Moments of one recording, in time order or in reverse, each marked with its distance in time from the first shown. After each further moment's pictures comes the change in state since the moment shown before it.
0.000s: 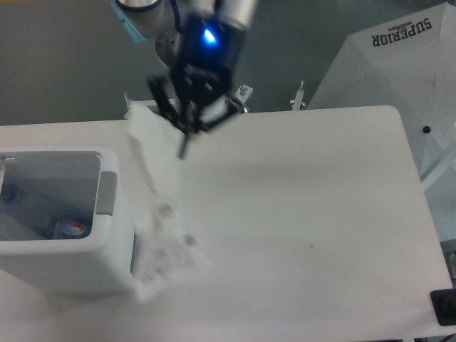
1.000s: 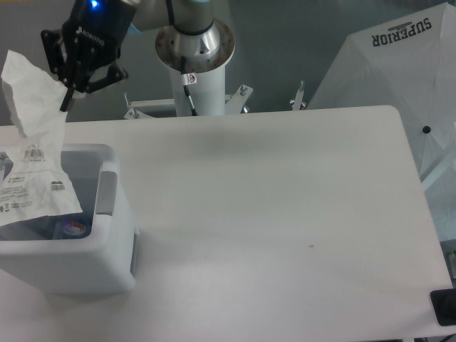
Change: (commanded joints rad) arm -0.143 0.074 -0.236 0.005 0.031 0.018
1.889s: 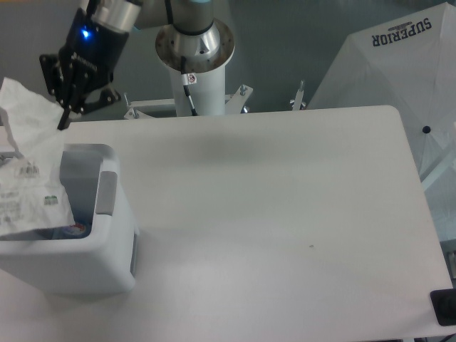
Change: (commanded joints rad) arm -0.031 -0.116 0.055 0.032 0.019 0.061
